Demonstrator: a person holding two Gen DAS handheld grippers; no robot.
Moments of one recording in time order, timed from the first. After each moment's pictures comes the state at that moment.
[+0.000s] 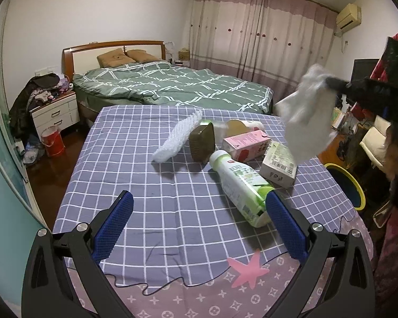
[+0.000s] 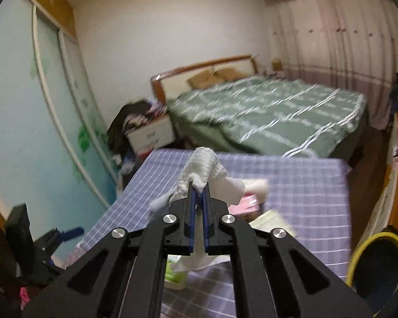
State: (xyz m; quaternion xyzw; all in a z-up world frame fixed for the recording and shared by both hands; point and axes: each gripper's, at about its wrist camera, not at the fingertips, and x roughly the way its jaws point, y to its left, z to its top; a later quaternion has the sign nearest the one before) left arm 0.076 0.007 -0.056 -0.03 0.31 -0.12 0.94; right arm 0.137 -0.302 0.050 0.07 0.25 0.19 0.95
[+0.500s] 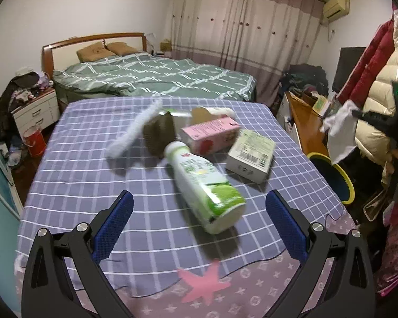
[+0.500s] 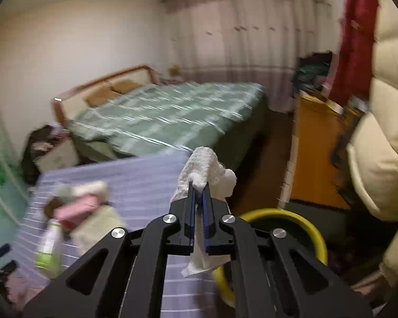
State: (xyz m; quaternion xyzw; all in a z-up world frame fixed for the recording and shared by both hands) left arm 0.096 -0.056 -0.071 -0.02 0.33 -0.17 0.93; right arm 0.121 -0.494 -0.009 0.09 0.29 -0.10 0.95
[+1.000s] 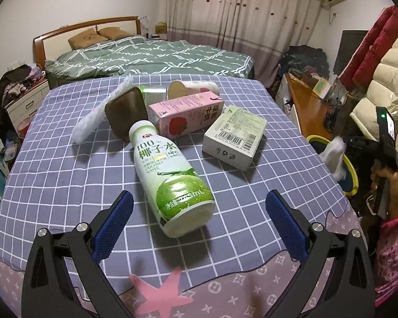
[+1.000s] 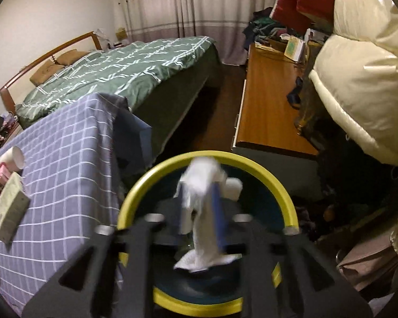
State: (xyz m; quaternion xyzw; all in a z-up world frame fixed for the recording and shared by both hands) left arm 0.119 -0.108 -0.101 0.00 0.38 -0.17 0.91; right arm 0.136 -0.567 -0.125 0.12 0.38 -0.19 0.90
